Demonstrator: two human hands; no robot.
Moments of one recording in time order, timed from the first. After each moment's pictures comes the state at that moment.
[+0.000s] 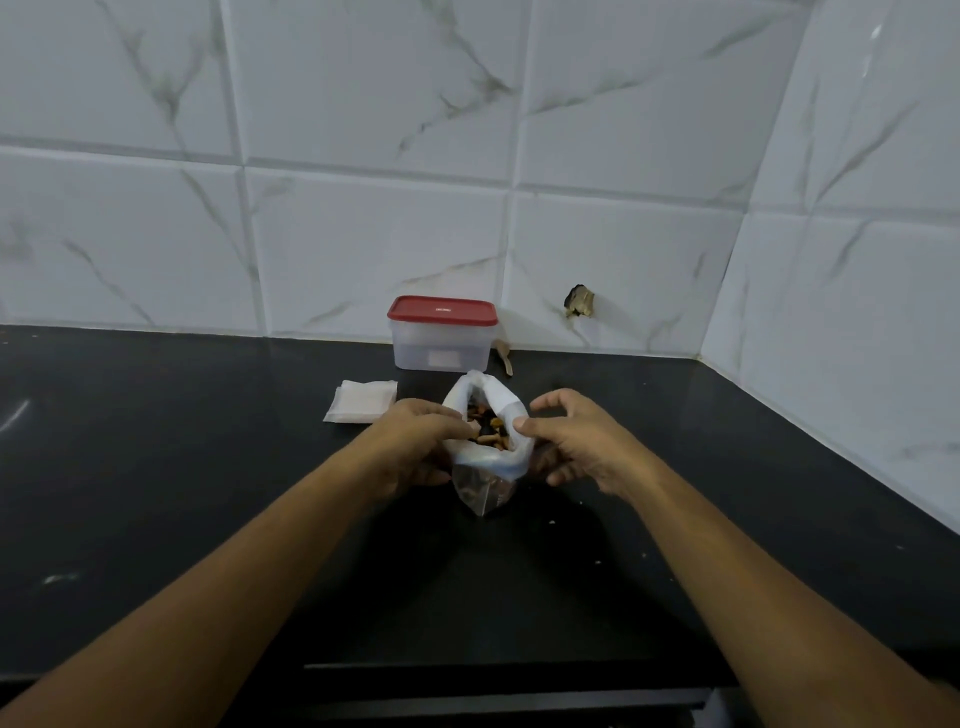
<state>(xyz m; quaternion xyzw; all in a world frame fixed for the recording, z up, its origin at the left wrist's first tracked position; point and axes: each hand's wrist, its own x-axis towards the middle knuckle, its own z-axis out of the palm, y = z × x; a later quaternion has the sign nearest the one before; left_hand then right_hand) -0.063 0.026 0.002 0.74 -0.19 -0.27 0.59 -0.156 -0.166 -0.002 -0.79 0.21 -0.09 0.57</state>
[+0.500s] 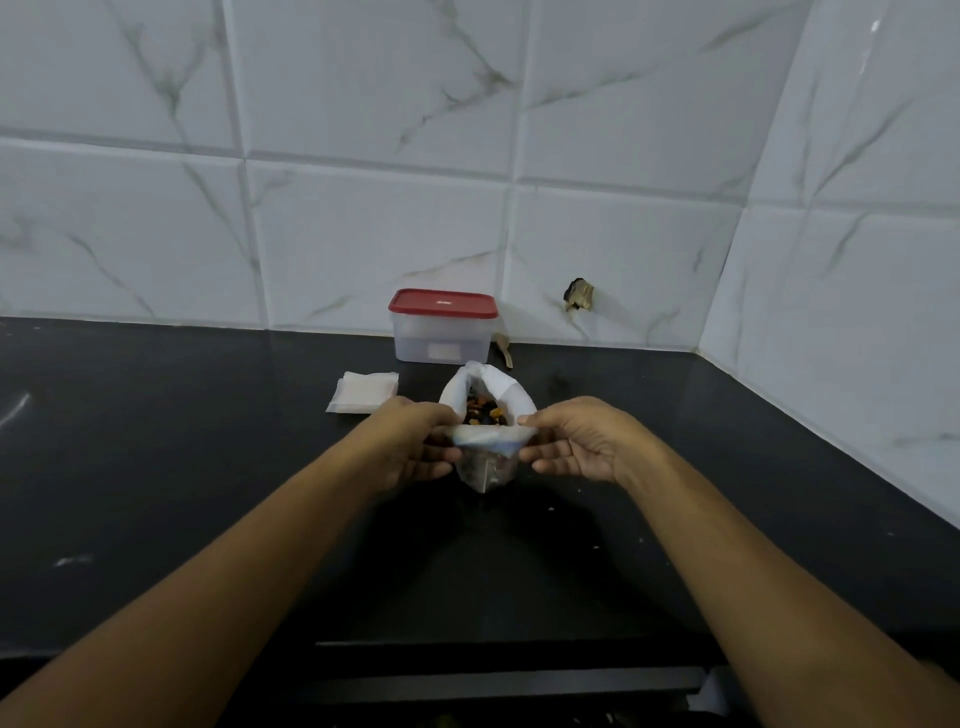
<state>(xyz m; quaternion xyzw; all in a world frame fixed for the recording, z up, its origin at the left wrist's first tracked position) -0.063 0.031 -0.004 0.71 -0.12 -0.28 0.64 -0.164 -0.156 0.008 -0.68 0.25 -0.01 0.69</state>
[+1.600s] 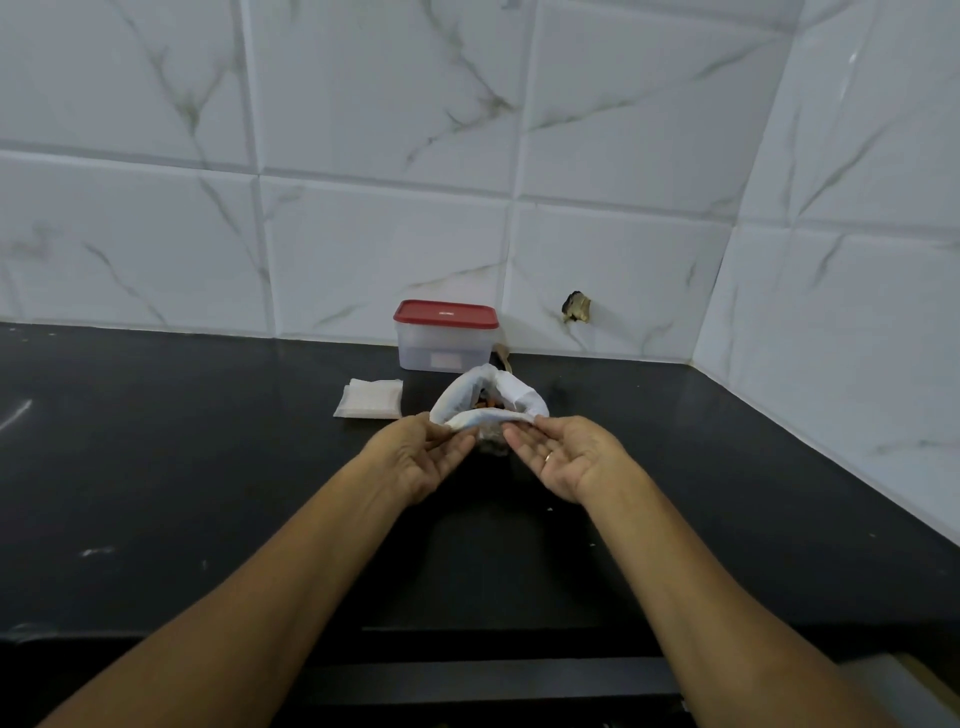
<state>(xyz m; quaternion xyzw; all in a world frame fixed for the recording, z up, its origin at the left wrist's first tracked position) -0.070 0.021 -0.013 0.46 0.06 -0.34 0.82 -0.159 -0.132 -0.002 -0.35 0.28 -0.12 0.89</state>
